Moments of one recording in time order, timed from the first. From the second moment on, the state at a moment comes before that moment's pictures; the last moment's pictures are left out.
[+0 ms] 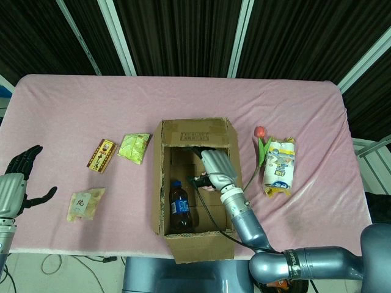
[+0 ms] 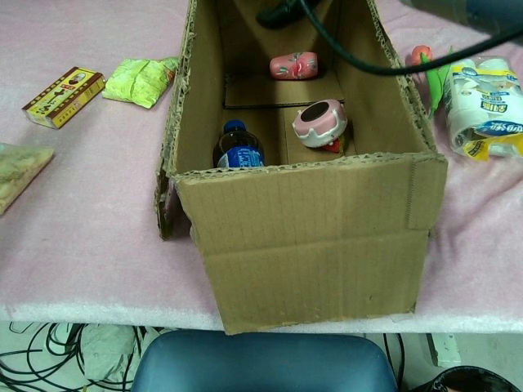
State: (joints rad) left arm -0.19 -1.10 -0.13 -1.68 1.43 1.39 -0.17; right arm 0.91 -1.56 0.41 -1.93 -0.70 1.24 -0.39
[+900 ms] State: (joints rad) left arm -0.21 -1.12 -0.12 -1.66 1.42 1.38 -0.14; right arm 1.13 -1.54 0.54 -1.41 -0.58 0.99 -0.46
